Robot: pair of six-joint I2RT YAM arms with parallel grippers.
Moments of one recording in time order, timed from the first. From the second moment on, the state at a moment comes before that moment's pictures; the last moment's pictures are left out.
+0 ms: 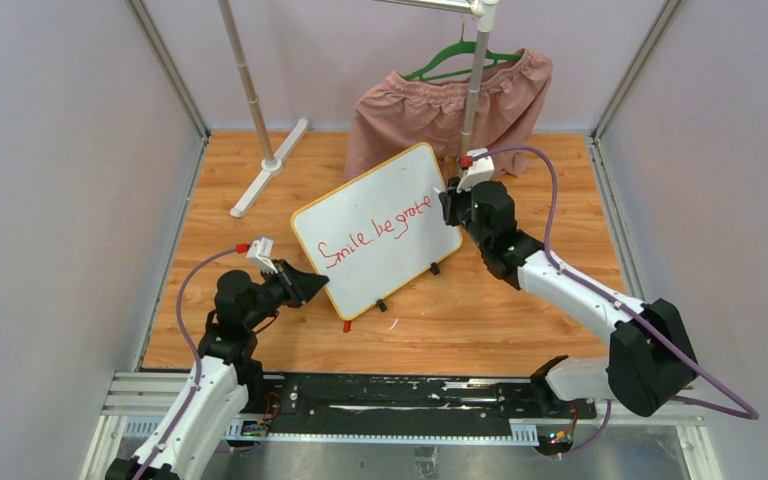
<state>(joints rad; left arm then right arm) -0.19 0.51 0.14 0.13 0.47 -0.68 0.58 1.29 0.85 0.23 0.21 0.14</state>
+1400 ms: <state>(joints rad) -0.19 0.51 0.14 0.13 0.47 -0.68 0.57 1.28 0.76 0.23 0.17 0.17</state>
